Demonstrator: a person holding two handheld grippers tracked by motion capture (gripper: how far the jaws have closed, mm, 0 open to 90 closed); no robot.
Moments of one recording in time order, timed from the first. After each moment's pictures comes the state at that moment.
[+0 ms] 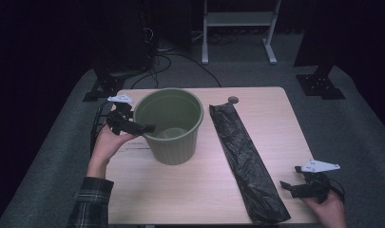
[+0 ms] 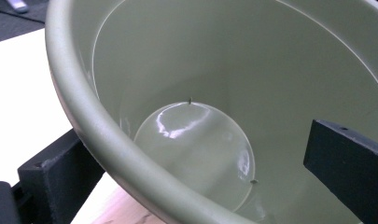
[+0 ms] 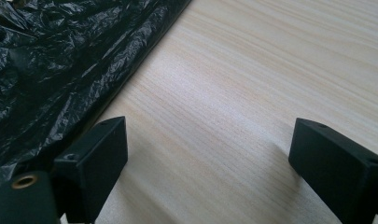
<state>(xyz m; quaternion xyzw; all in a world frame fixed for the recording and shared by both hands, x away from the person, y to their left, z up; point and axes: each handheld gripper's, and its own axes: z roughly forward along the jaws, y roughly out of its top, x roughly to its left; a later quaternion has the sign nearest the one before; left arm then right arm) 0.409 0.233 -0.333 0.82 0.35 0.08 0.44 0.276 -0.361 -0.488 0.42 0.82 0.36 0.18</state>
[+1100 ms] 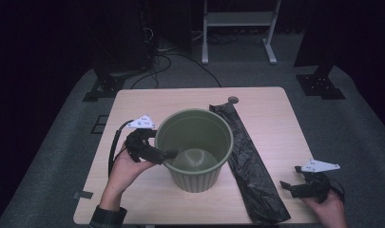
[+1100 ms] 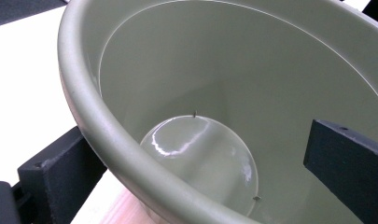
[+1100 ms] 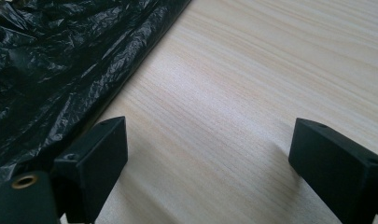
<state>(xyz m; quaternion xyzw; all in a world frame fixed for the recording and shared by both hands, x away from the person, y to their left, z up) 0.336 0.168 -0.338 0.83 0.28 0.06 0.47 0.277 -0.360 -0.488 0.42 0.82 0.36 0.18</state>
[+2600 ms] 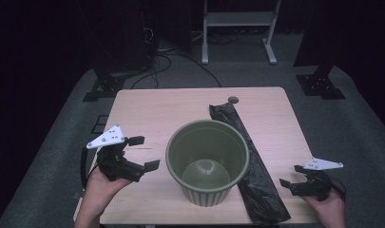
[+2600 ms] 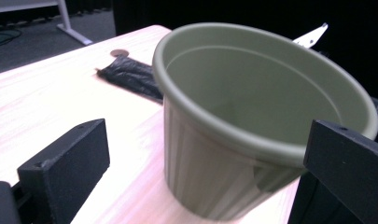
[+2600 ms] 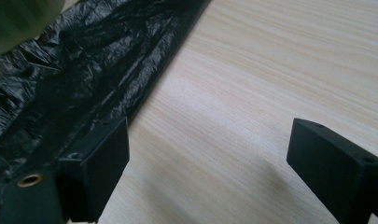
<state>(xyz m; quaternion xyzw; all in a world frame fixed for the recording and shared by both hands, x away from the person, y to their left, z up) 0.267 0.217 -0.309 0.79 0.28 0.10 0.53 0.276 -0.358 -0.478 0.44 0.80 0.38 0.16</state>
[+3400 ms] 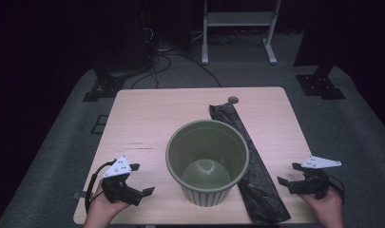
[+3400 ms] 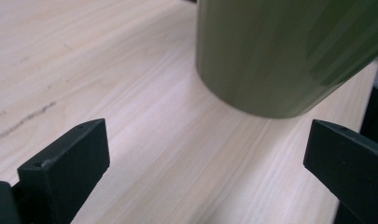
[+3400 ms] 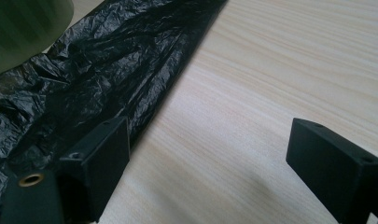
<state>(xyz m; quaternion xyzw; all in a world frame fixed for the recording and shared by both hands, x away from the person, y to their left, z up) 0.263 0.237 -0.421 0.84 0.30 0.11 0.43 0.278 -0.350 -0.470 0.43 0.80 0.39 0.17</state>
